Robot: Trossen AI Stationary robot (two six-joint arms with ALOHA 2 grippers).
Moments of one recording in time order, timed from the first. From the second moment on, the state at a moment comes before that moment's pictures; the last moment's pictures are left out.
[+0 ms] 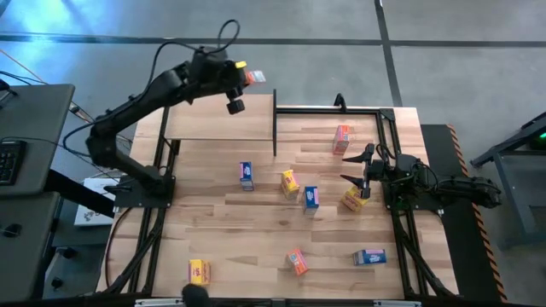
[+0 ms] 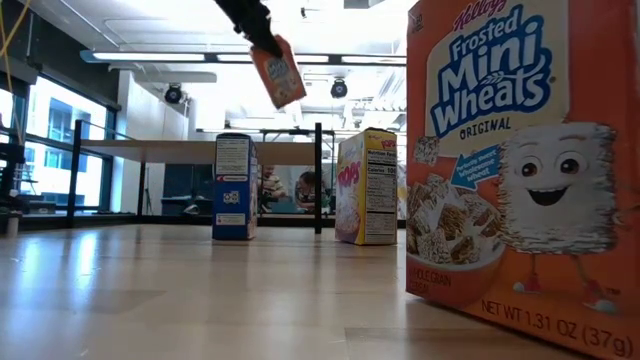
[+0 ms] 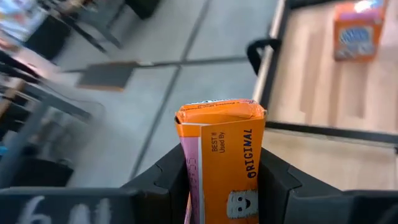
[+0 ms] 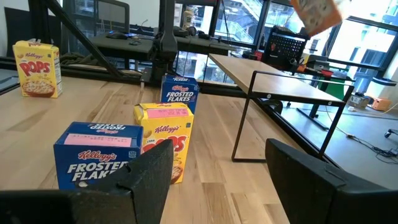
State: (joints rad) left arm 0.58 1.49 1.66 -0.74 -0.16 0.55; right arm -0.15 0.05 0.01 0.01 0.00 -0.18
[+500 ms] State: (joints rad) left arm 0.59 1.68 1.80 -1.00 -0.03 0.58; right arm -0.15 0.05 0.01 0.01 0.00 -0.18
